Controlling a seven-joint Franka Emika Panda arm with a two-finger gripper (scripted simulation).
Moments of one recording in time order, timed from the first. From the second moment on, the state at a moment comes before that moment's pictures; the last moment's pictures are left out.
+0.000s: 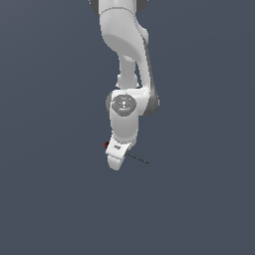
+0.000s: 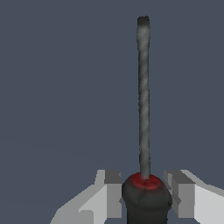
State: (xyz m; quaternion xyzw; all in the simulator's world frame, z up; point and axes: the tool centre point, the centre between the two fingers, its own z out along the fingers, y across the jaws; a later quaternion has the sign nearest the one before) arm 0.033 -0.010 0.086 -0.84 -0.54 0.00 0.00
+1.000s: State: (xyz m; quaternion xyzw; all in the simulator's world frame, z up) arm 0.069 -0.105 0.292 -0.84 -0.54 0.00 0.00
